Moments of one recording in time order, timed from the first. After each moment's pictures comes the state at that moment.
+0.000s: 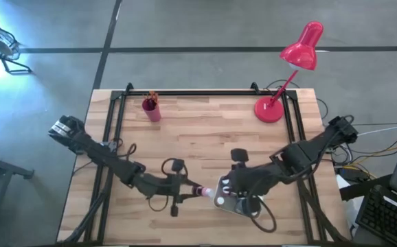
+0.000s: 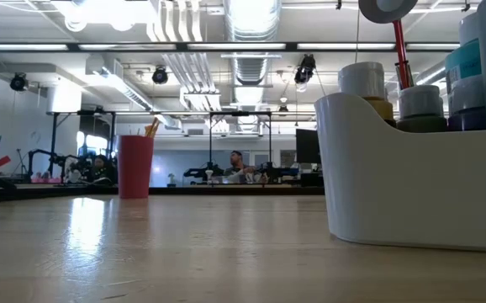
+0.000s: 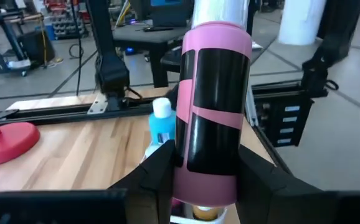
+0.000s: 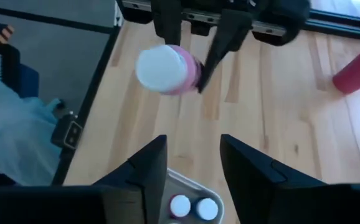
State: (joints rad) left arm -0.54 1.48 0.94 0.40 -0.47 -0.05; right arm 0.53 1.60 1.75 -0.94 0.29 0.26
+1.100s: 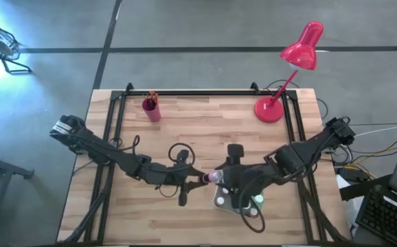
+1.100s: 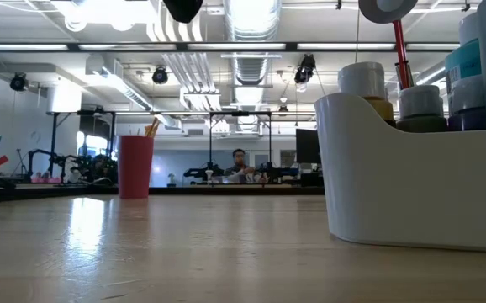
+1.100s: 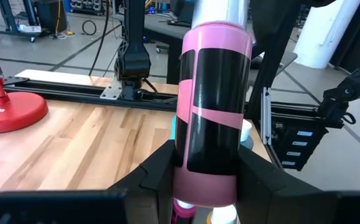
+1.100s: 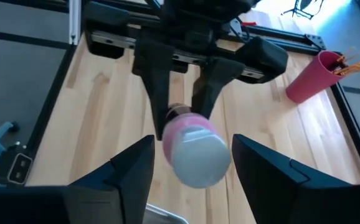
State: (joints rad) left arm -0.43 1.49 0.98 0.36 -0.40 -0.22; right arm 0.51 1.64 1.75 -0.88 0.45 0.23
